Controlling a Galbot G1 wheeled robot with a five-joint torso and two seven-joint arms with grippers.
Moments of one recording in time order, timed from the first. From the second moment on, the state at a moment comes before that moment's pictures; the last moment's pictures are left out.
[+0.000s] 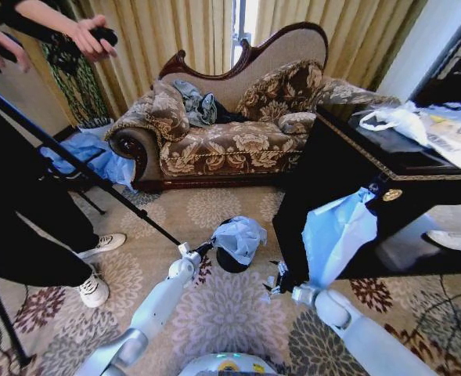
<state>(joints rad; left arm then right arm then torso) 0.77 -1.31 -0.09 -1.08 -1.04 0.14 0.14 -1.09 0.88 0.01 1.58 -0.34 0.06 -0.36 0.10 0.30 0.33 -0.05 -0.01</state>
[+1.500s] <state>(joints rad) 0.77 -1.29 -0.09 -1.09 -1.05 0.15 0.13 -0.83 1.12 -0.15 1.27 -0.47 0.08 -0.34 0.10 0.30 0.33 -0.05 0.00</state>
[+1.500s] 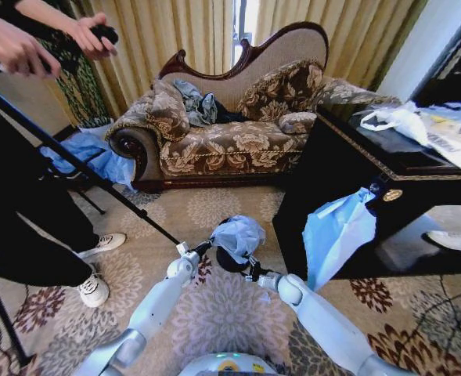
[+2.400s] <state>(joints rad) 0.77 -1.30 -0.09 -1.08 -1.05 0.14 0.14 -0.81 1.20 -0.12 1.08 -0.55 0.12 -0.32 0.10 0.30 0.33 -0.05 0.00</state>
